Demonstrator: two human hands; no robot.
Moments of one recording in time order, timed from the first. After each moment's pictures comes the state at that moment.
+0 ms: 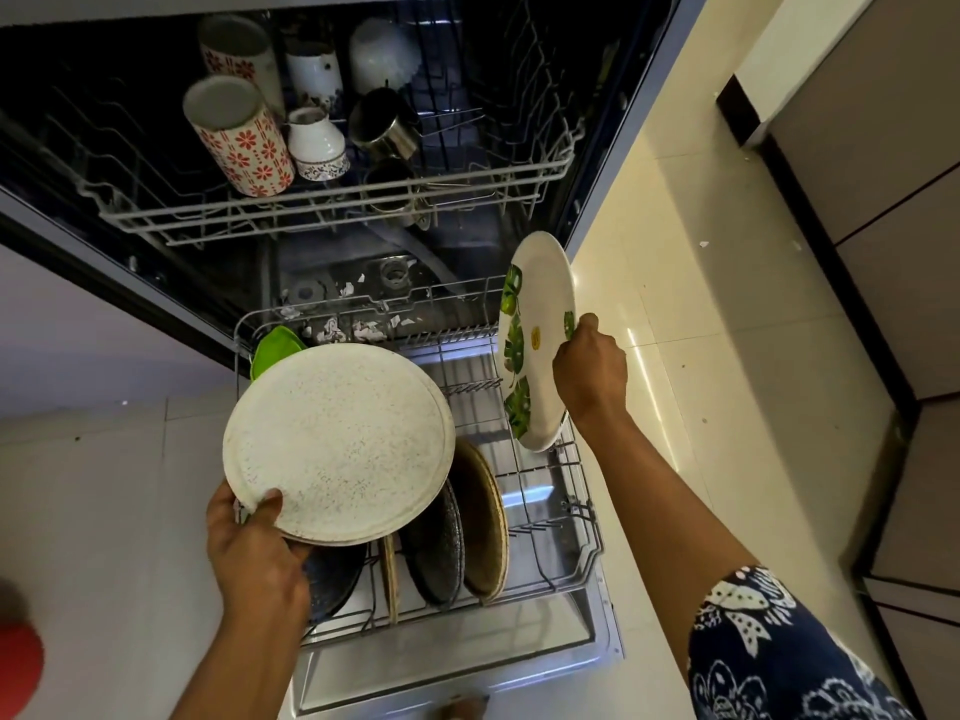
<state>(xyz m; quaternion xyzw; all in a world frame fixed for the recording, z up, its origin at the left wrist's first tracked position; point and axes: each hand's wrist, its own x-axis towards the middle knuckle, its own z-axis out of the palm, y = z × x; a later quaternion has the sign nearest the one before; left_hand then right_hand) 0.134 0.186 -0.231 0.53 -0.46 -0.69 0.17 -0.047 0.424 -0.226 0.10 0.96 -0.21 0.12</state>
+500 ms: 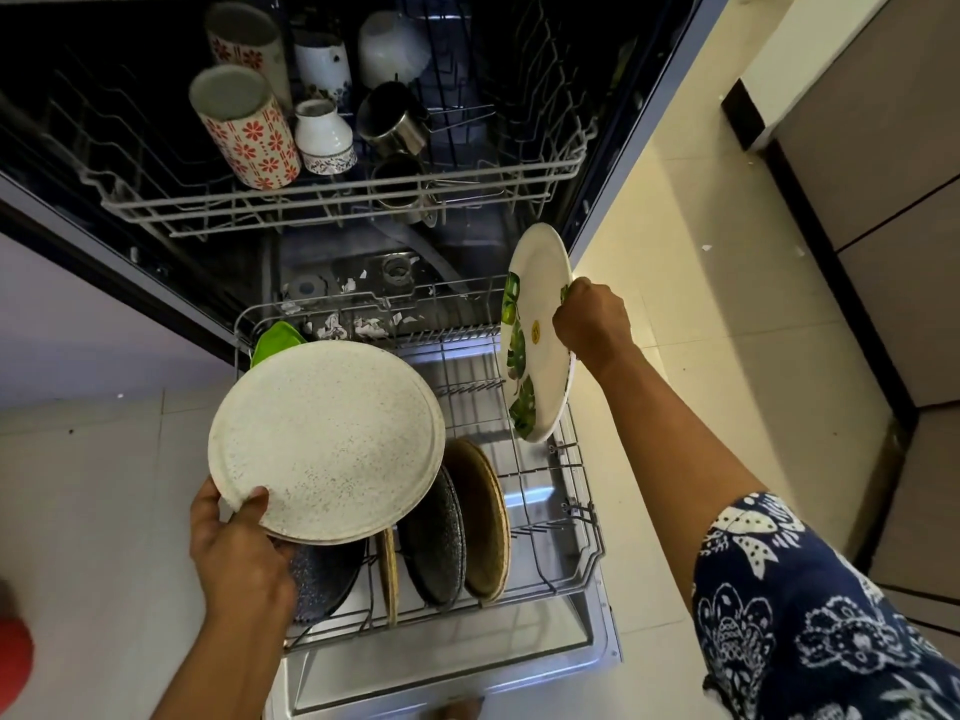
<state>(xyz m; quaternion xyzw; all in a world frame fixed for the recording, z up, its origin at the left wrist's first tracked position) 0.135 0.172 -0.235 0.53 -0.46 -0.69 0.18 -0.099 0.414 -0.209 0.07 0.96 -0.20 0.17</state>
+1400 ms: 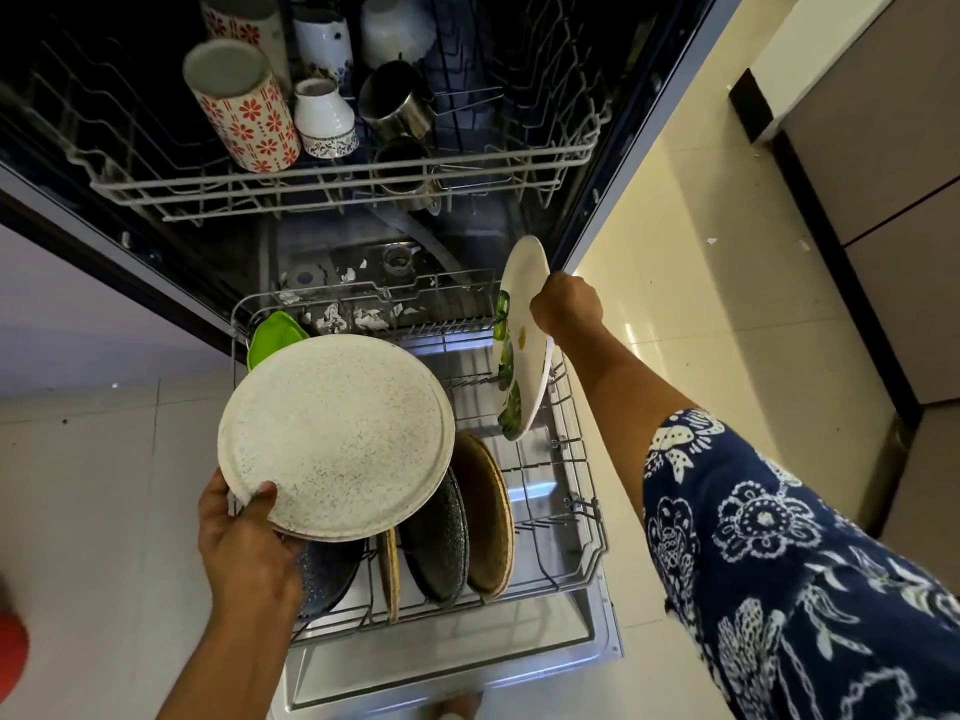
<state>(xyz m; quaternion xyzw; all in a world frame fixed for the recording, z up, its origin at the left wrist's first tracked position) 0.135 0.174 -0.242 0.52 -0.46 -0.70 0.16 -0.127 0.393 -0.265 0.11 0.95 -0.23 0.20</state>
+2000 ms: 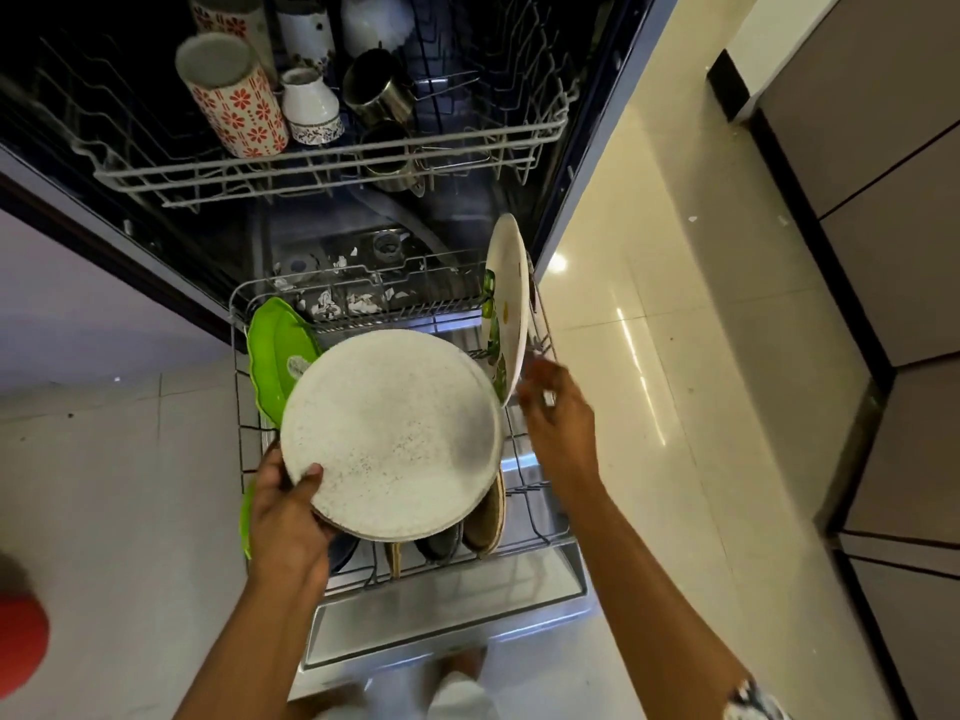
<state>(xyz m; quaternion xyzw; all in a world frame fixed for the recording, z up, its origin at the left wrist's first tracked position) 0.156 0.200 -0.230 0.48 -0.48 -0.73 0.07 0.065 0.416 -0.246 0.11 0.83 -0.54 0.08</state>
